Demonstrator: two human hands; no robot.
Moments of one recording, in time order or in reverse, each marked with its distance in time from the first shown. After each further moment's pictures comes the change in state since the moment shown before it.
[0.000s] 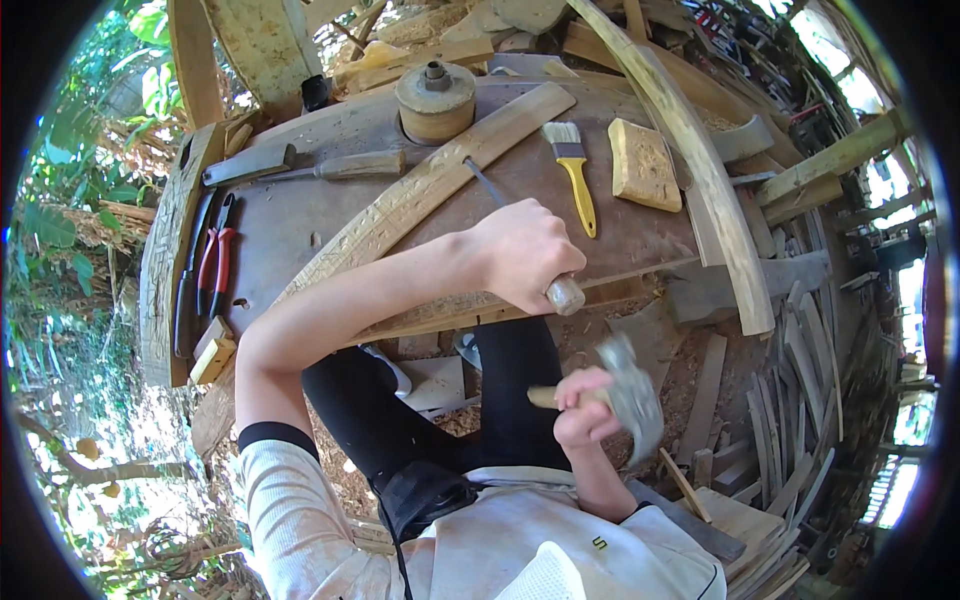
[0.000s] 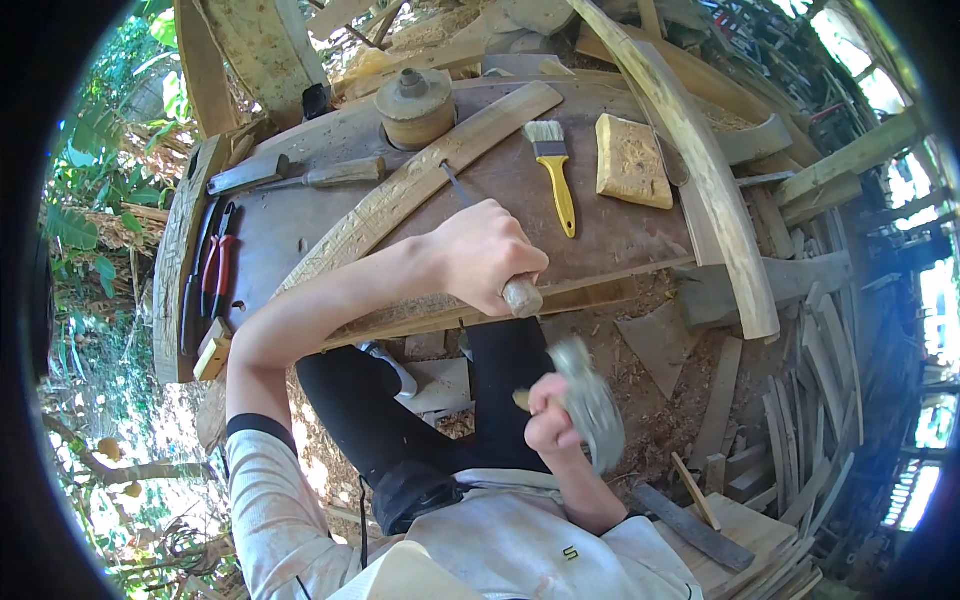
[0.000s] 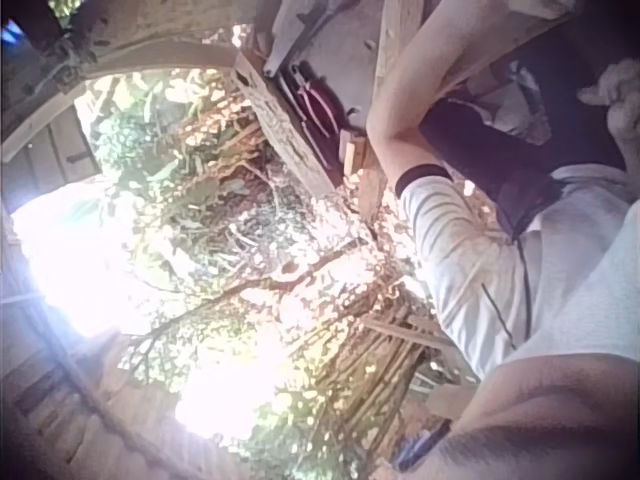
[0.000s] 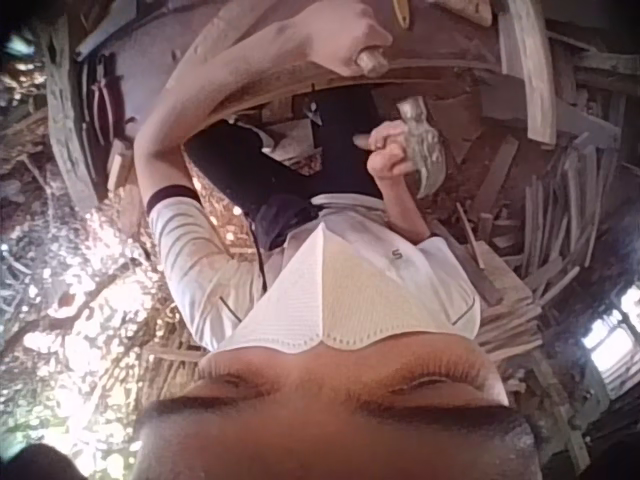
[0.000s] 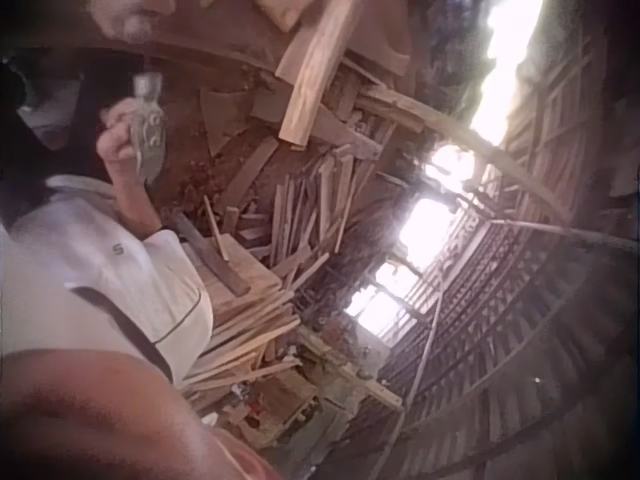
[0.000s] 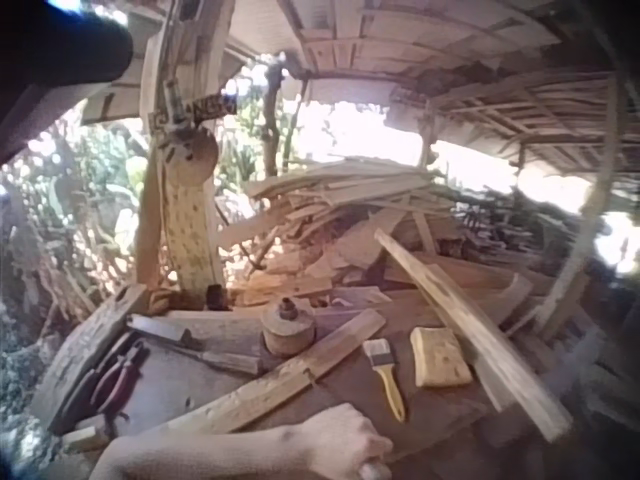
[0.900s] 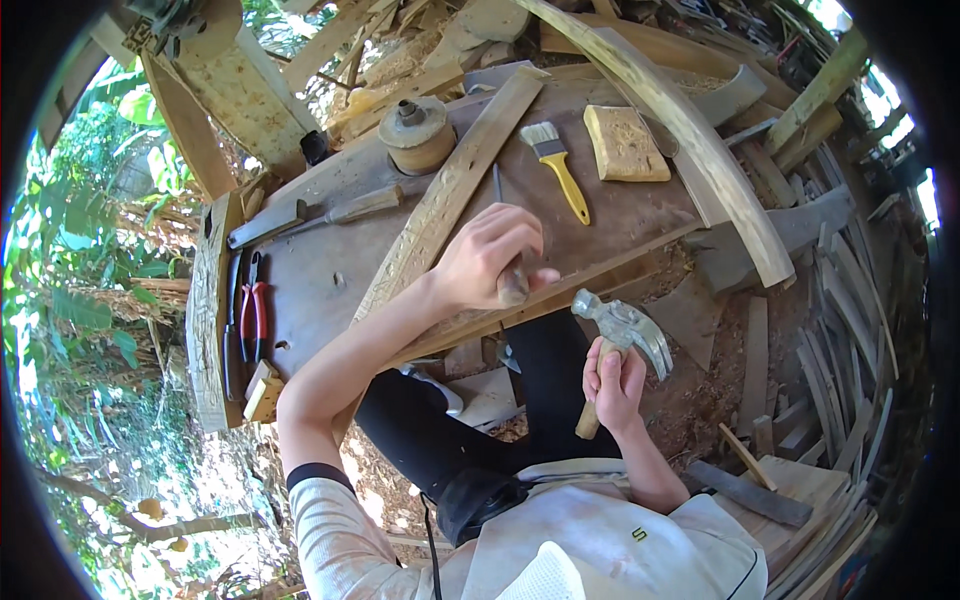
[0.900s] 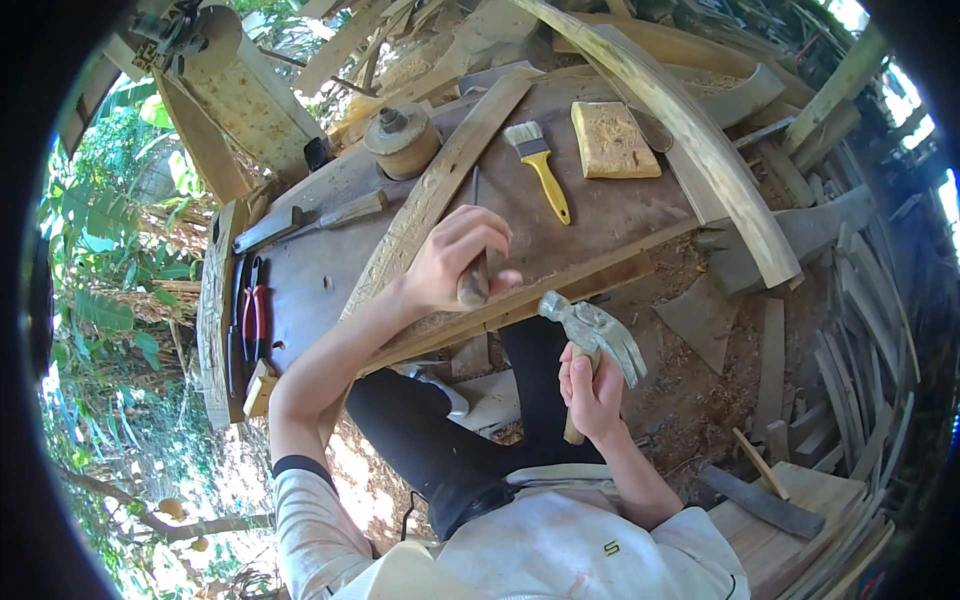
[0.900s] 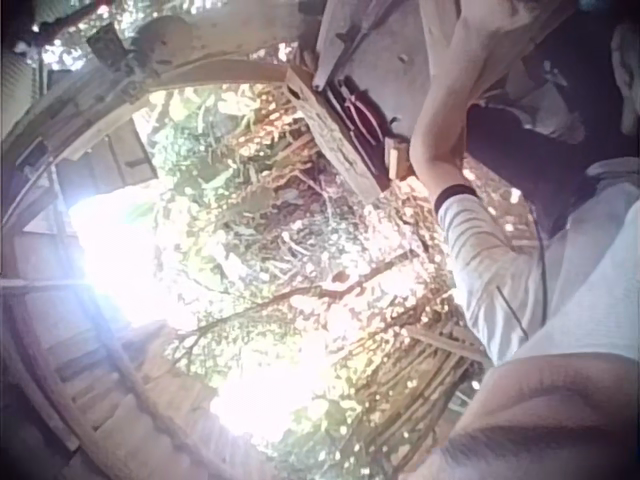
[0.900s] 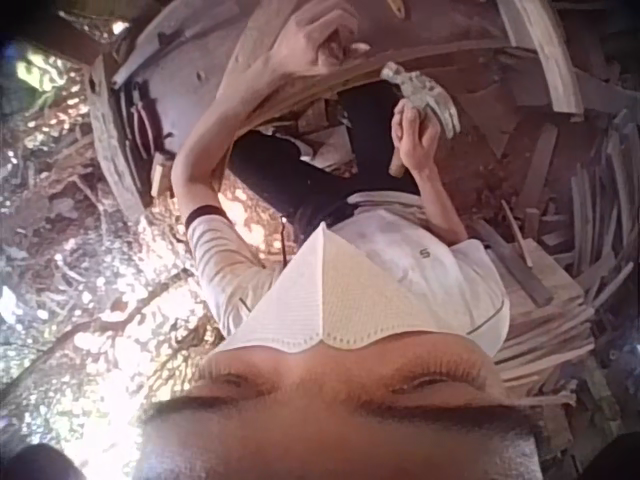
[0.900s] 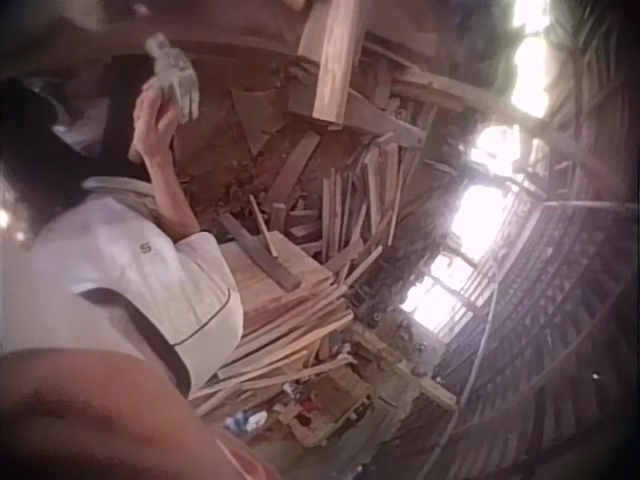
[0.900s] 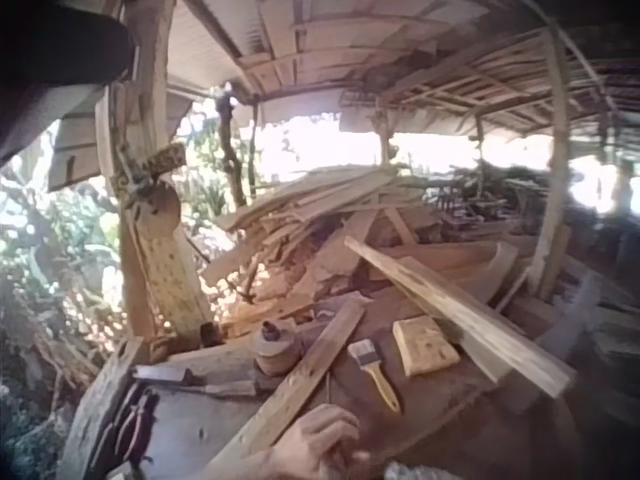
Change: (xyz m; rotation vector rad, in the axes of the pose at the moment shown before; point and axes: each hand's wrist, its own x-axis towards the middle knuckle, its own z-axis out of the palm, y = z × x) left_hand -0.027 -0.001 -0.003 -0.093 0.394 0.129; right_hand 0.005 -0.016 -0.012 0.197 -0.040 0.532
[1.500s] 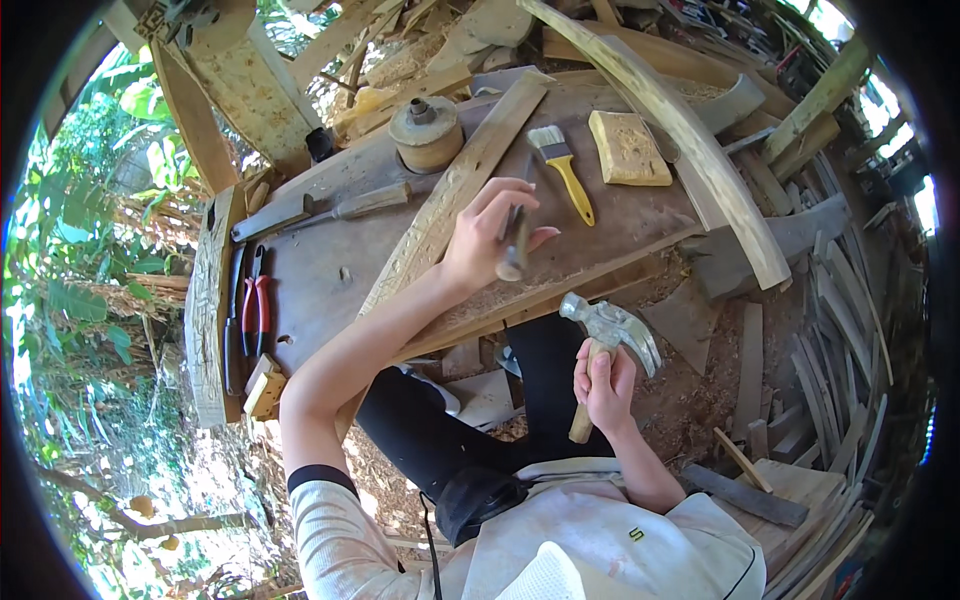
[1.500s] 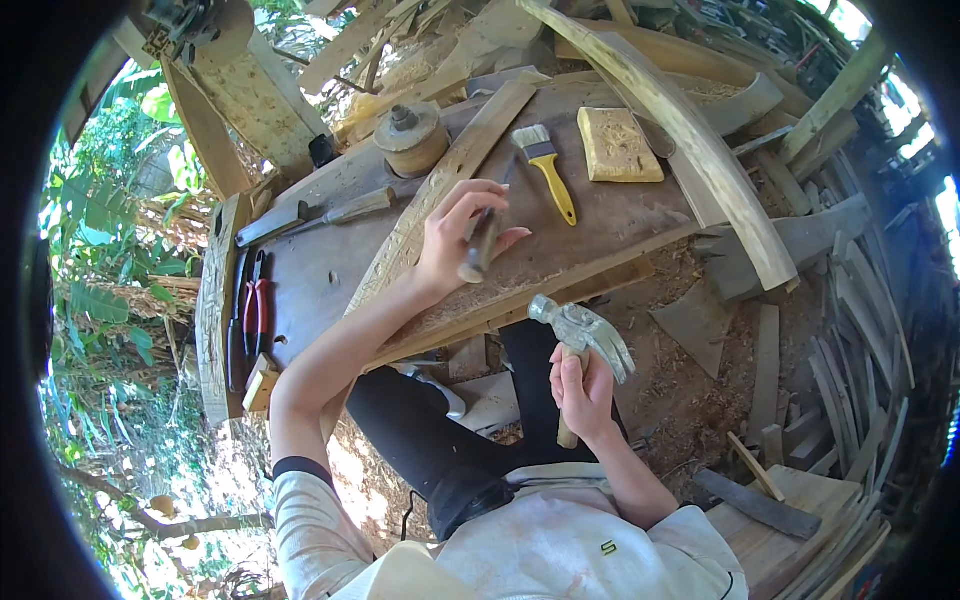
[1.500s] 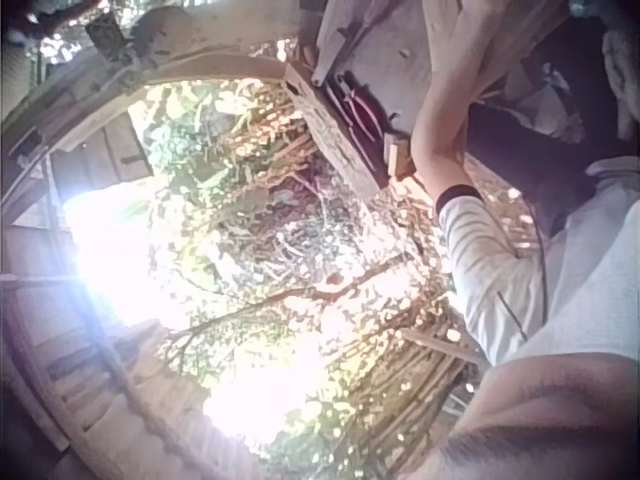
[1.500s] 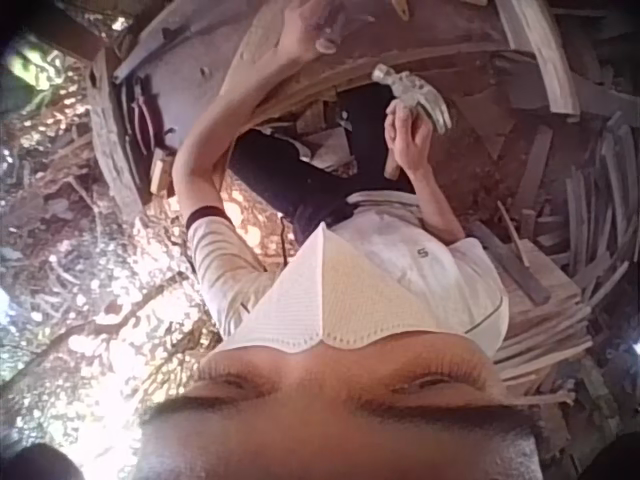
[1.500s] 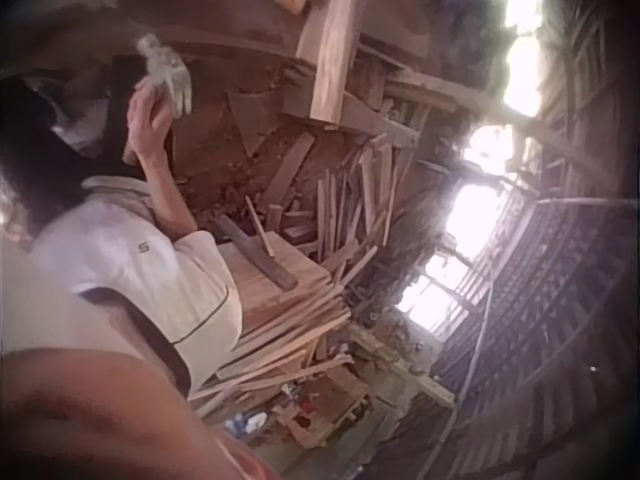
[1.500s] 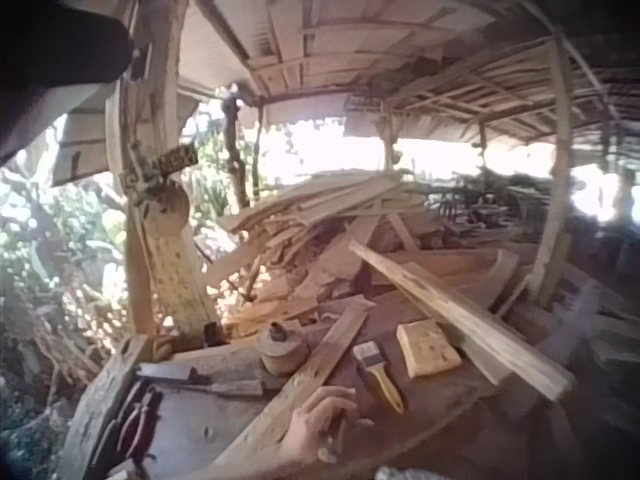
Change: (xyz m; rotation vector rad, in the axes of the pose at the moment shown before) left_hand -0.012 -0.011 0.012 0.037 0.237 -0.349; right_hand -0.003 -0.002 0.015 0.051 -0.026 0.053
